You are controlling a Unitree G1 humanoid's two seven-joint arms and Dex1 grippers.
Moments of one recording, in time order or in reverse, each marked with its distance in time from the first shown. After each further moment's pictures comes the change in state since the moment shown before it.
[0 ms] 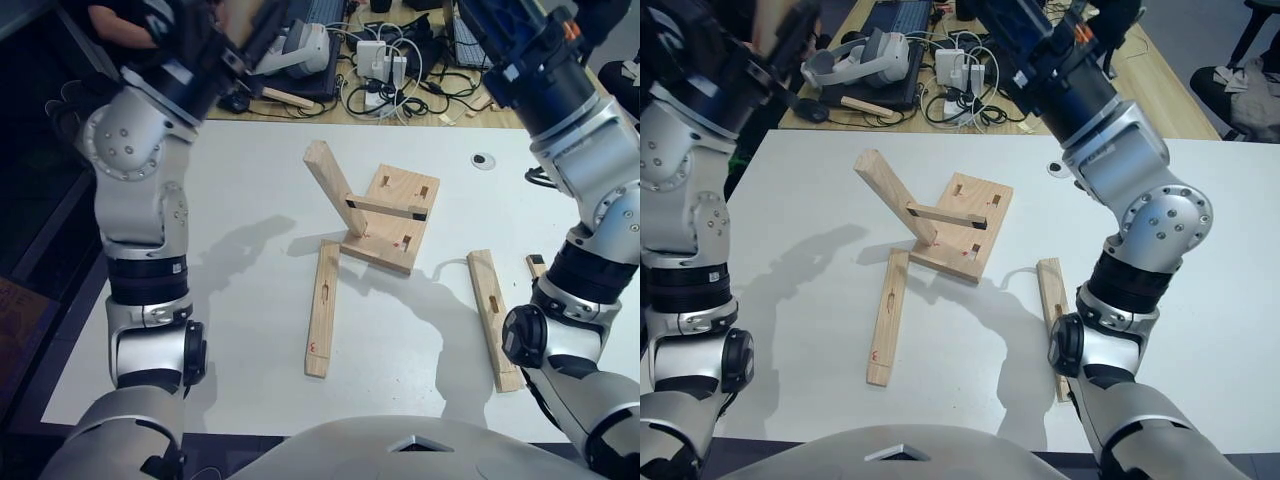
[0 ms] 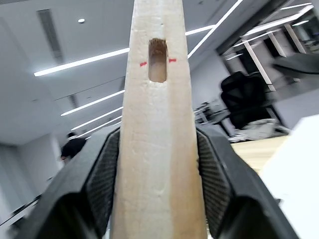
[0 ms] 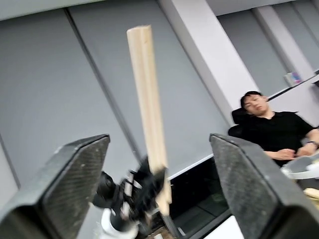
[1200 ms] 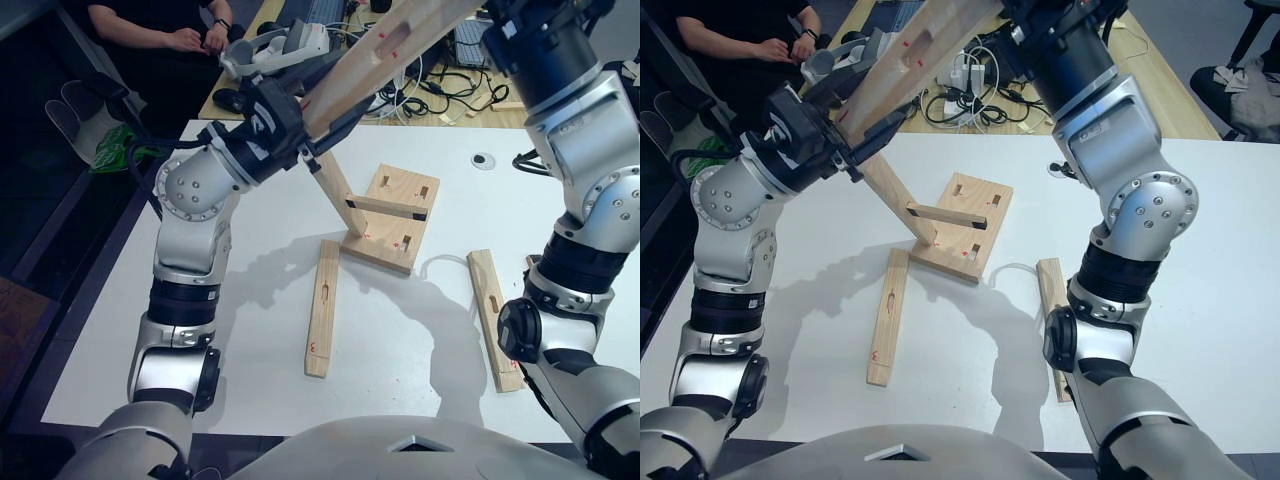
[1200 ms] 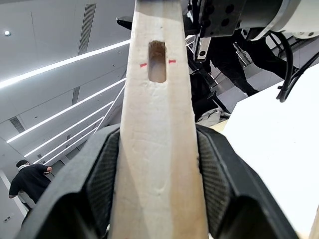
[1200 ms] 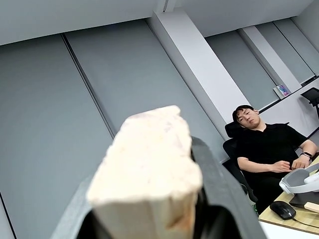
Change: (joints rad) left arm 0.076 -0.036 -0.098 0.039 0.104 -0.201 -0.120; right arm -0.029 -0.010 0.048 0.023 0.031 -0.147 -0.108
